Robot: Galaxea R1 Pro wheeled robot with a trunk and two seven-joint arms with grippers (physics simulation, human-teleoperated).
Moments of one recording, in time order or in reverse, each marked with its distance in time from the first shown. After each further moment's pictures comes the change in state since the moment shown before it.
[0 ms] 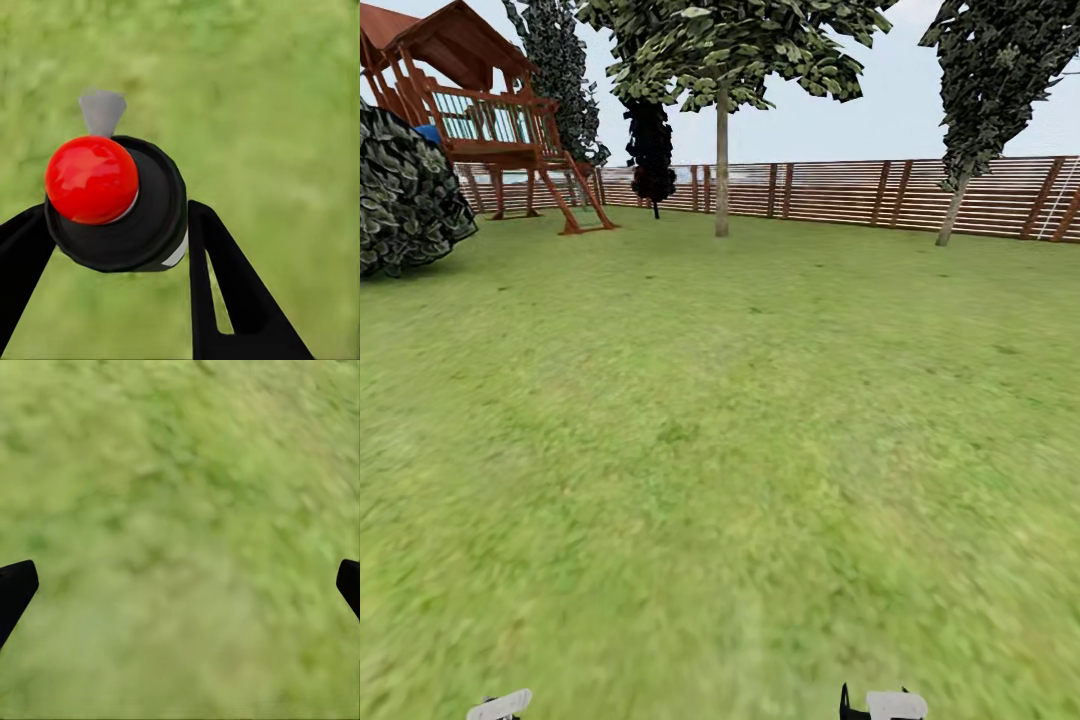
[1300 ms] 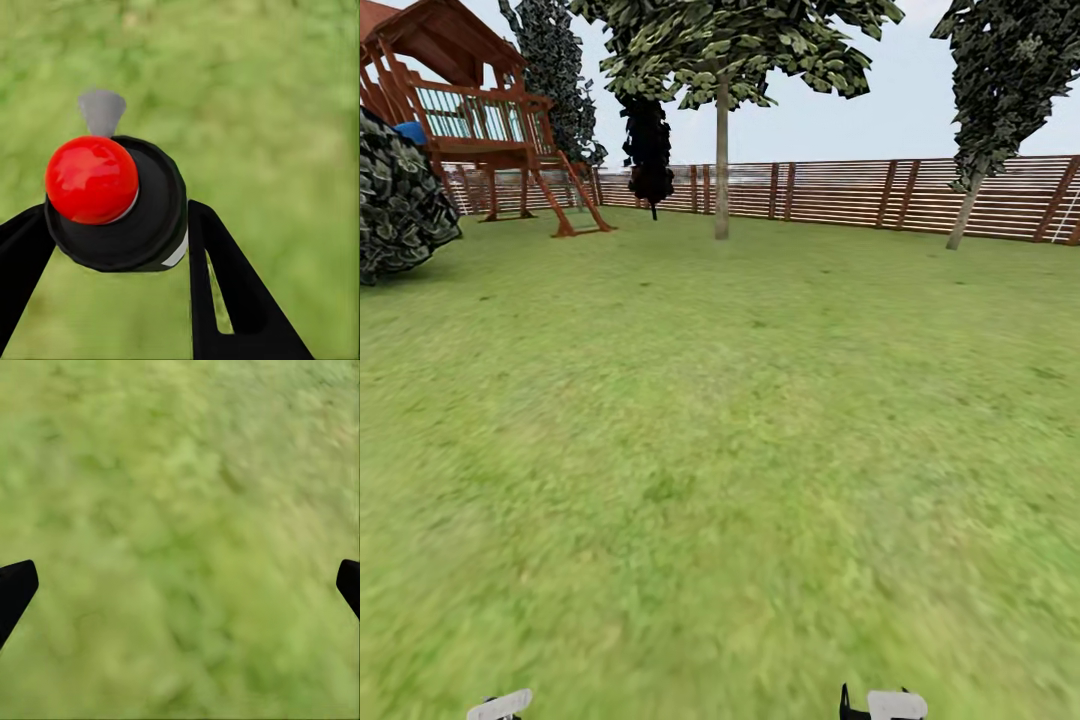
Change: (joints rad) left arm 0.000 -0.001 0.000 -0.001 0.000 0.000 0.000; right arm 0.000 0.000 0.000 0.000 0.000 0.000 0.000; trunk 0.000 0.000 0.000
